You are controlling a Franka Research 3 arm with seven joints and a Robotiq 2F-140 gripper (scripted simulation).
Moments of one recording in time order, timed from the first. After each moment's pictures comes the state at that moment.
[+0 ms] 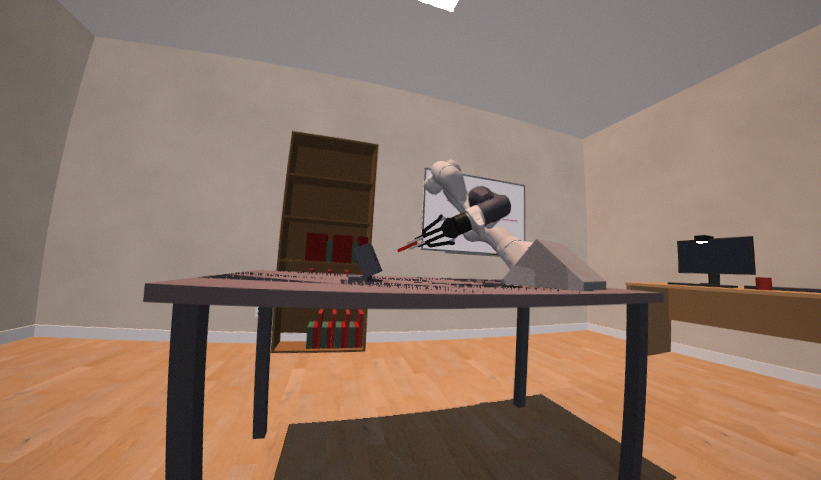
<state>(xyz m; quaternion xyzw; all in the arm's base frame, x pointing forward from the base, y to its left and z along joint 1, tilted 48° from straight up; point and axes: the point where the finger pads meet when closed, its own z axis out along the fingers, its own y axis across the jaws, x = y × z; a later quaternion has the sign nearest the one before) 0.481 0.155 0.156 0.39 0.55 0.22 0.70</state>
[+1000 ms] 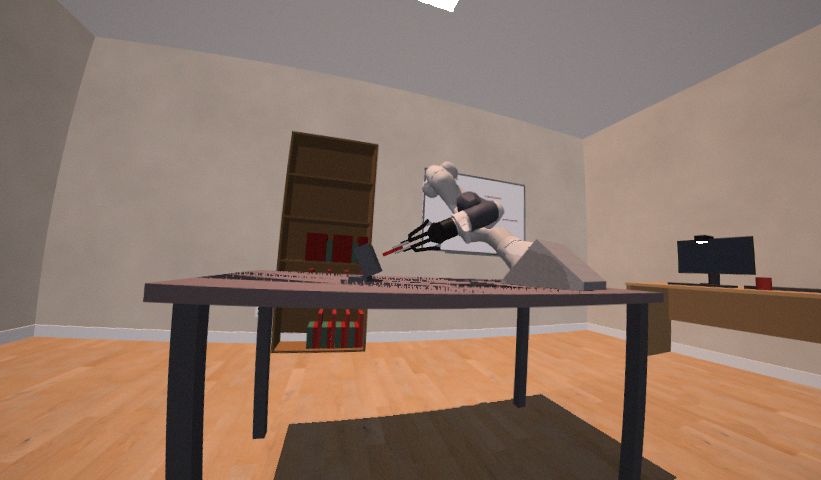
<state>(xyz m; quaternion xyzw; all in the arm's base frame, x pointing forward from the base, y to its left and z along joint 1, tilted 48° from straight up) 0.537 0.145 0.163 0.38 0.55 0.23 0.71</state>
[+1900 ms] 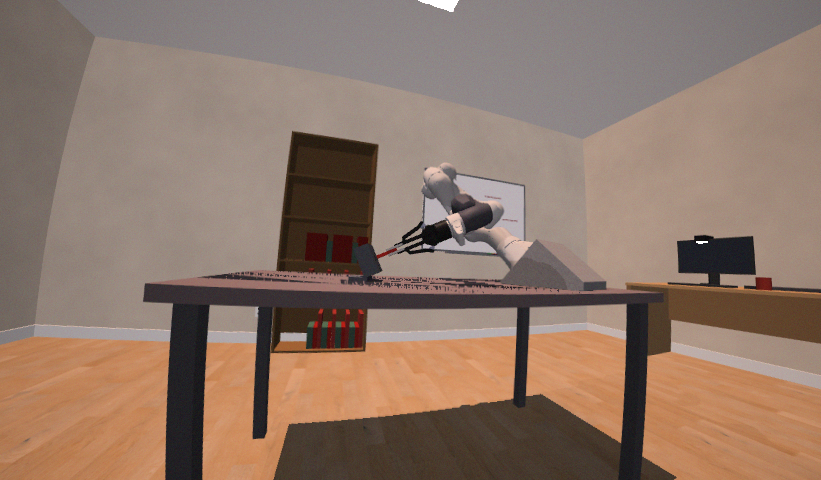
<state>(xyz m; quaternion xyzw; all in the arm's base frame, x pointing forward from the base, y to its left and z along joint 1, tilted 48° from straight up) 0.559 0.136 0.168 0.38 0.55 0.23 0.71</state>
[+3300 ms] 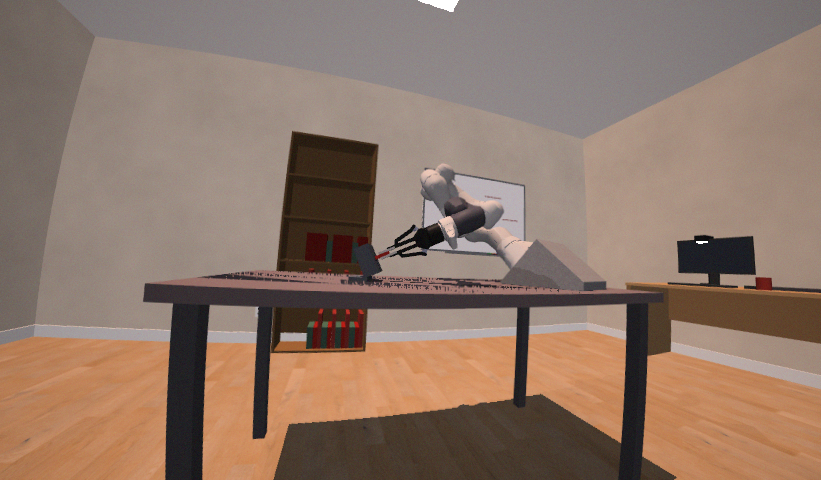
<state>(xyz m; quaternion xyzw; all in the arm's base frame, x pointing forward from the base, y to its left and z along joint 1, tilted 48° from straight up) 0.589 0.127 0.170 0.38 0.55 0.23 0.71</state>
